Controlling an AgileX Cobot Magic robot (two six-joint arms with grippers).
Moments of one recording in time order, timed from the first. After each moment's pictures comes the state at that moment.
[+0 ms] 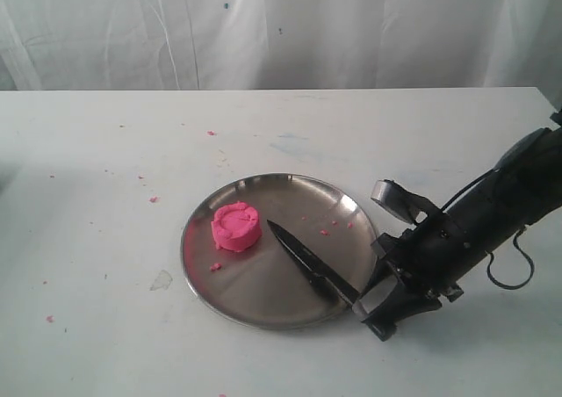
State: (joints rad) left arm 0.12 0.00 0.03 0.25 0.43 0.00; right arm 0.08 2.03 -1.01 0.89 1.17 -0.88
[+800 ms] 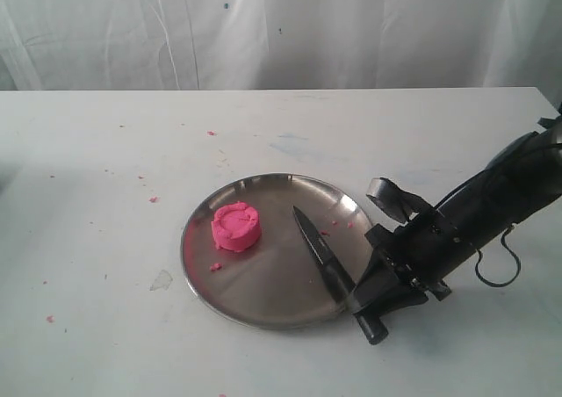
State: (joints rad) left arm 0.12 0.00 0.03 0.25 0.43 0.00; right arm 0.08 2.10 -1.07 0.94 1.21 -0.88
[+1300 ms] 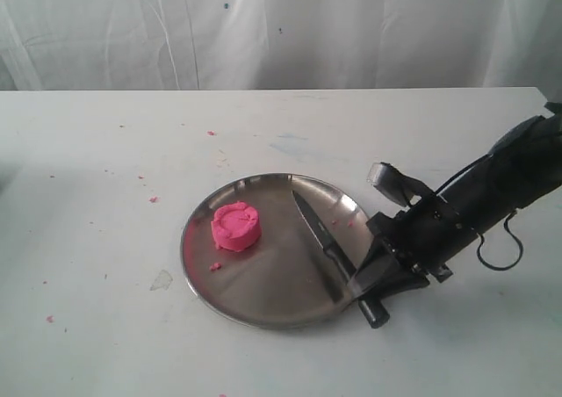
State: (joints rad) left arm 0.12 0.00 0.03 0.25 0.43 0.00; right arm 0.08 2.04 -1.09 0.92 1.21 -0.88
